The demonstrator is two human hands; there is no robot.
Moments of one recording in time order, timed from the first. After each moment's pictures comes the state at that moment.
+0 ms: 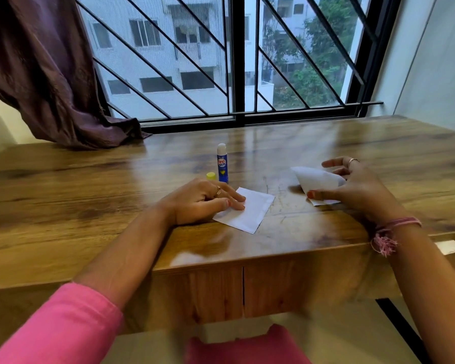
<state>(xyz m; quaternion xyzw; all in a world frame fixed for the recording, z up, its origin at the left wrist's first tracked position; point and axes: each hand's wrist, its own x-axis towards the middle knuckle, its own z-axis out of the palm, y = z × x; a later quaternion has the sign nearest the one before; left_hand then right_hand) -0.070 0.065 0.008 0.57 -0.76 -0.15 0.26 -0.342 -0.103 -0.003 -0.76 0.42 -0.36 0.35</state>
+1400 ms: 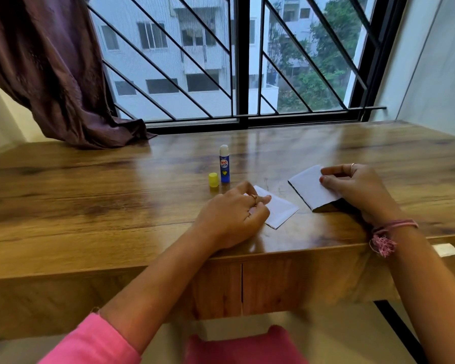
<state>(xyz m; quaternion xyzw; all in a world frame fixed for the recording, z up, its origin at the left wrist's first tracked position) -0.149 0.069 -0.005 0.70 -0.67 0.02 0.24 -0.339 -0.098 0.001 -0.69 0.41 -0.41 0.42</state>
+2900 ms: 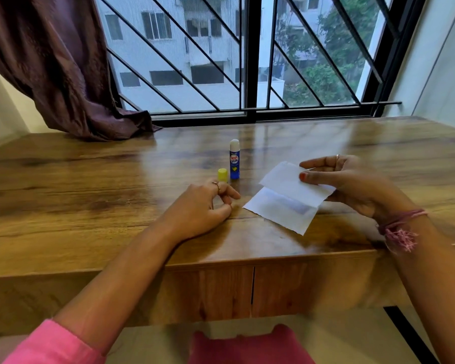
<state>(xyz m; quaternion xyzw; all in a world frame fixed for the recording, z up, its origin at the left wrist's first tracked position) -0.086 0.093 -0.005 0.69 -0.65 -0.04 0.32 -0.308 -0.085 0.020 -0.67 0.27 -0.29 0.63</state>
